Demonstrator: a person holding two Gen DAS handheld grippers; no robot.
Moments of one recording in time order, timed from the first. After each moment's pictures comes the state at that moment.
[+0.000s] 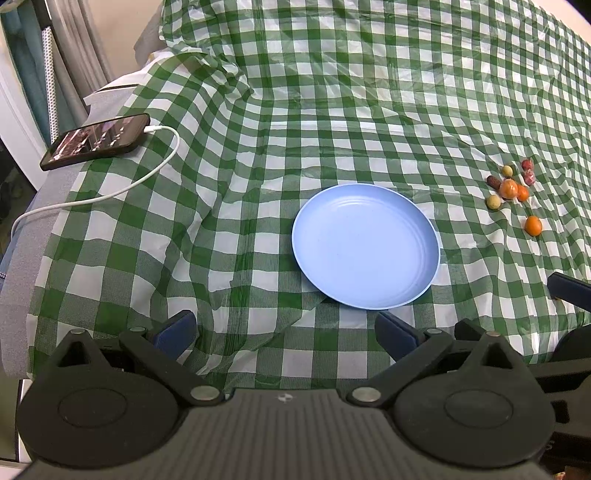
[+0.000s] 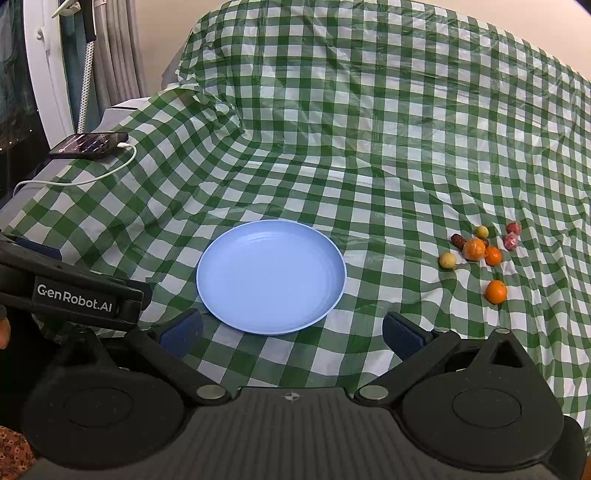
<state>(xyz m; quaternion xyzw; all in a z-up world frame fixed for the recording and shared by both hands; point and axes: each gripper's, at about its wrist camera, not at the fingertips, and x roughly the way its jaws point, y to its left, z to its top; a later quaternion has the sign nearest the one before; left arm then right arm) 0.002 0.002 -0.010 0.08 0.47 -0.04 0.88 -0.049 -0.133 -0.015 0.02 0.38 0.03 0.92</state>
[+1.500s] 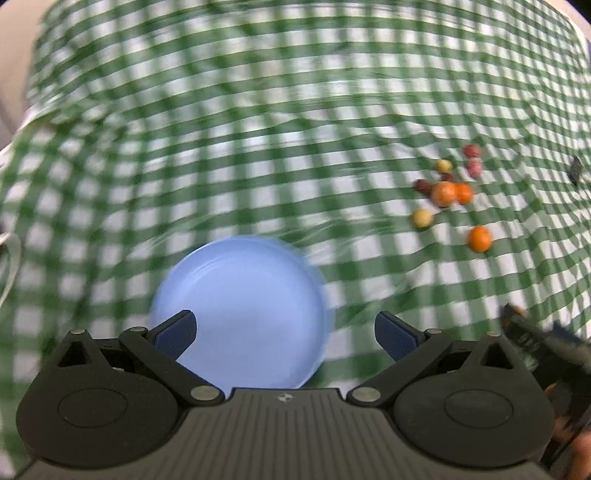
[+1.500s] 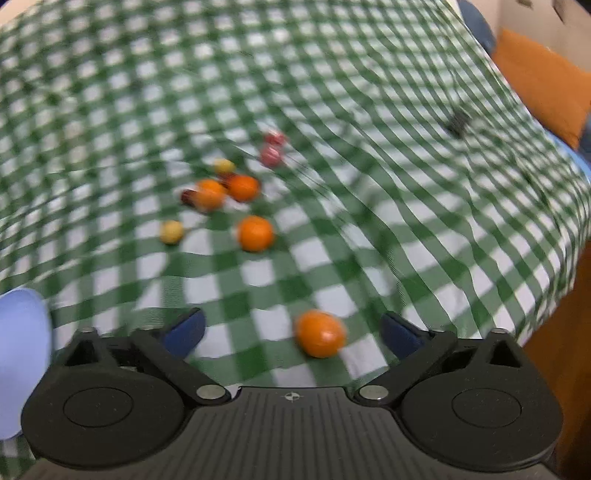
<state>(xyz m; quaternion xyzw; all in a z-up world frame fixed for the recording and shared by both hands) 0.102 -0.166 -0.024 0.13 0.49 -0.14 0.85 -0.023 -0.349 -0.117 0.17 0.39 -0.31 0.85</state>
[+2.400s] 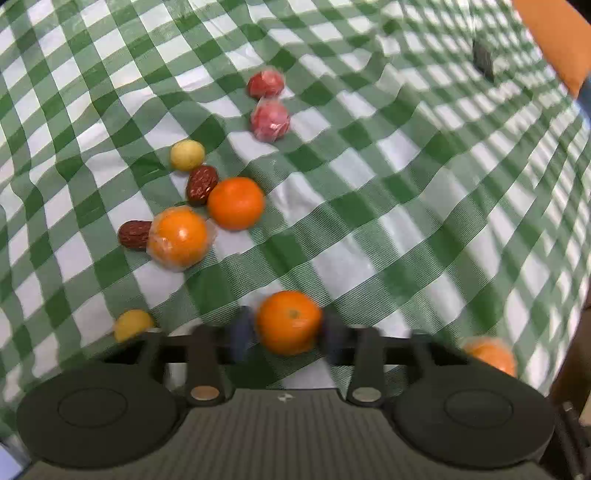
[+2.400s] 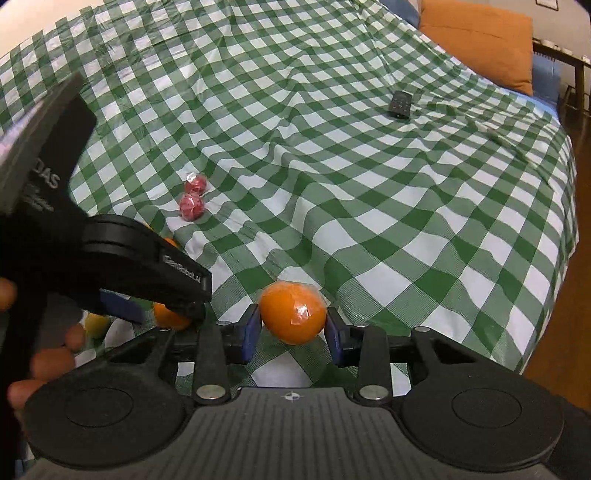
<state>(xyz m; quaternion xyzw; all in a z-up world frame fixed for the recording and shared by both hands) 0.165 -0.446 -0.172 0.22 0.51 -0.34 0.76 -0.020 -0.422 -0.157 0.26 0.30 -0.37 0.84</state>
